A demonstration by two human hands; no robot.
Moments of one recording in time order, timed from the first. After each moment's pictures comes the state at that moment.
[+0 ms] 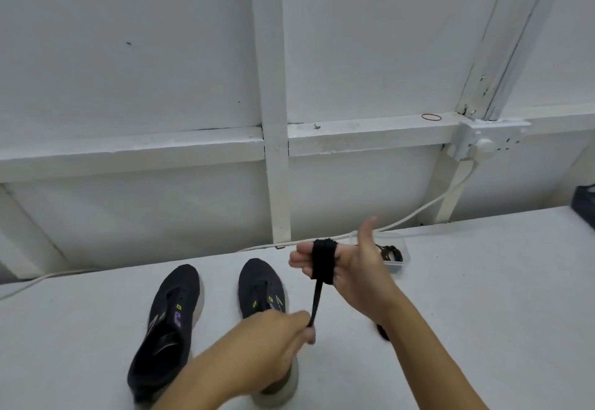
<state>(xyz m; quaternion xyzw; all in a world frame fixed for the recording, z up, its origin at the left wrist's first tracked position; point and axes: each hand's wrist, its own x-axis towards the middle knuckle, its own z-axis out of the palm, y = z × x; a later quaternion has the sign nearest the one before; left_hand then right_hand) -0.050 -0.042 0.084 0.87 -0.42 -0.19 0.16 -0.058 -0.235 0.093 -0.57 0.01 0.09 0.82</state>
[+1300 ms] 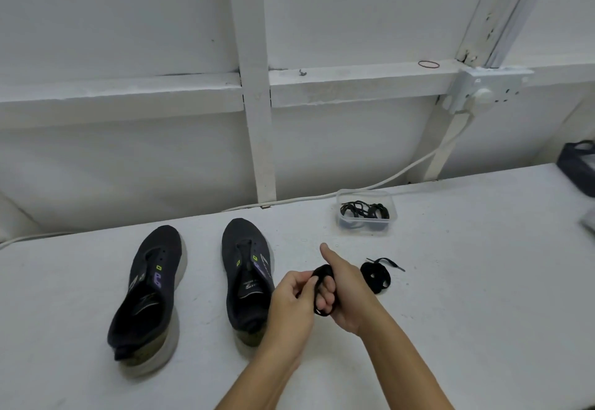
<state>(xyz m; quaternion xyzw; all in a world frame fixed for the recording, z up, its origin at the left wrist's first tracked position) -0.088 -0.119 0.000 0.66 0.01 -0.20 0.72 -0.092 -0.229 0.009 -0.55 0.29 0.09 0.78</state>
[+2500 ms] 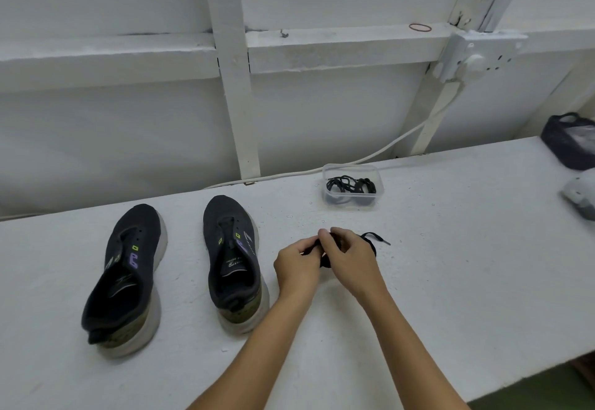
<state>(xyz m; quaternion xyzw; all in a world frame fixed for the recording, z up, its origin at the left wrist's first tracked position) -0.055 -0.174 -0.049 0.75 0.06 -0.18 0.64 -0.095 -0.272 -0.050 -0.77 0.30 -0.05 0.56</state>
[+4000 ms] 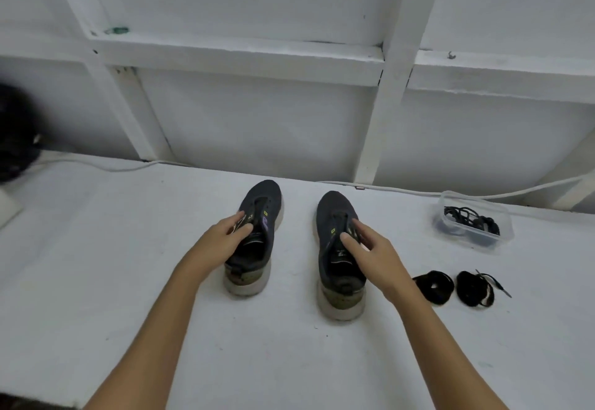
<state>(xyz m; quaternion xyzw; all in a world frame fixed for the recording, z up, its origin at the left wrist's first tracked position) 0.010 0.140 -0.028 0.84 0.09 -0.14 0.51 -0.035 -0.168 -0.033 -0.81 0.11 0.07 0.57</state>
